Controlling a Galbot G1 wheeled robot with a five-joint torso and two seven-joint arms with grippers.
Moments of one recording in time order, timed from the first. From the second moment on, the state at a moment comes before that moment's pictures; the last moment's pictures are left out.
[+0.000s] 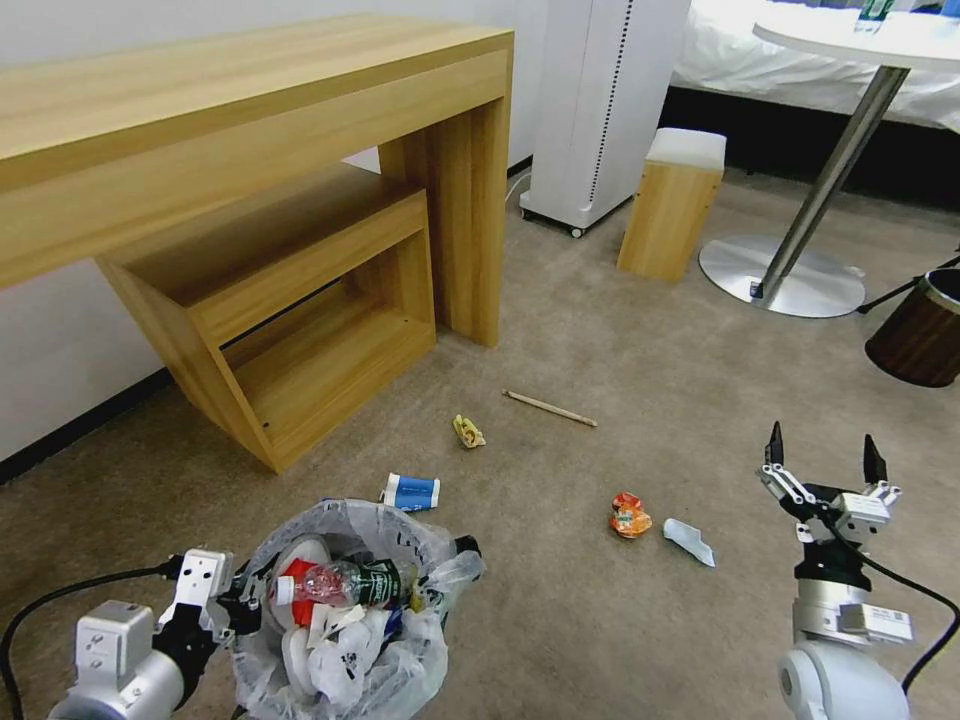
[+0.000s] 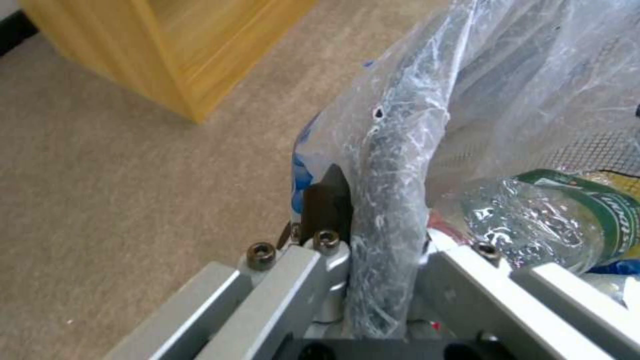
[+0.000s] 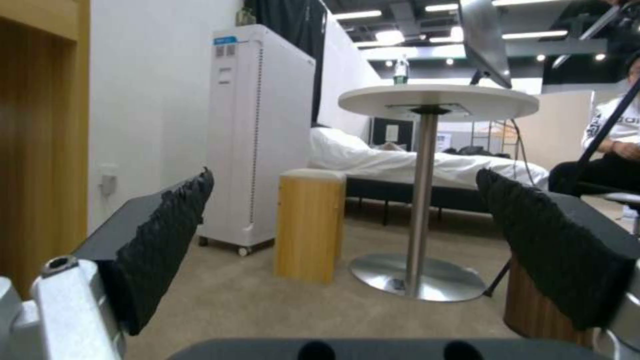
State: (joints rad) left arm 2.16 -0.71 -0.87 -2.48 -0.88 0.33 -0.40; right arm -1.50 1.35 0.78 1.84 0.21 0.51 0.09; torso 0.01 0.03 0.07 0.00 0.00
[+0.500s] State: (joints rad) left arm 2.18 -0.73 -0.90 -2.48 -0.93 0.33 -0.48; right arm -1.46 1.30 0.73 1.81 0.23 0.50 0.09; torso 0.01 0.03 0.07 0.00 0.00
